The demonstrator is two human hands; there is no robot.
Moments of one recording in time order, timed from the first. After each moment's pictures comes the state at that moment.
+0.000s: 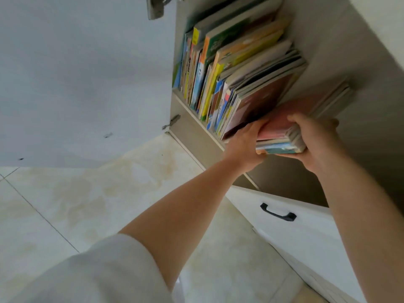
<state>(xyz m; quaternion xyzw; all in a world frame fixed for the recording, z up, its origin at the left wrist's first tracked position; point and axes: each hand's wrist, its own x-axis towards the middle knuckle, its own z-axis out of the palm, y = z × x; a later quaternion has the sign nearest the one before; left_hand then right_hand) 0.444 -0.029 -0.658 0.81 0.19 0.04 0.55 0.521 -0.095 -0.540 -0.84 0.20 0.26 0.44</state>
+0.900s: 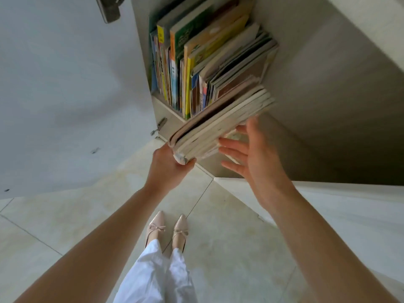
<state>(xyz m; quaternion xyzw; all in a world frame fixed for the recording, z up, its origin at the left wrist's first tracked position) 0.325 0.036 -0.681 0.77 0.31 0.08 0.55 0.419 -0.091 -0.546 -0.75 0.10 0.37 0.54</state>
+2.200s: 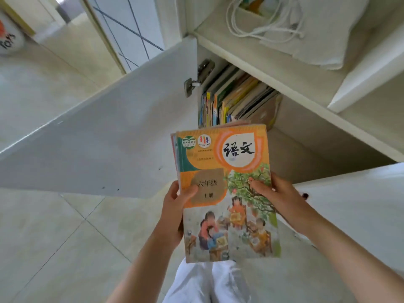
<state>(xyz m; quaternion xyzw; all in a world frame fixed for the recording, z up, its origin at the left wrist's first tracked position) 0.194 0.051 -0.531 0.40 0.41 0.02 0.82 0.346 -0.137 -0.470 -0.74 -0.09 0.44 0.50</state>
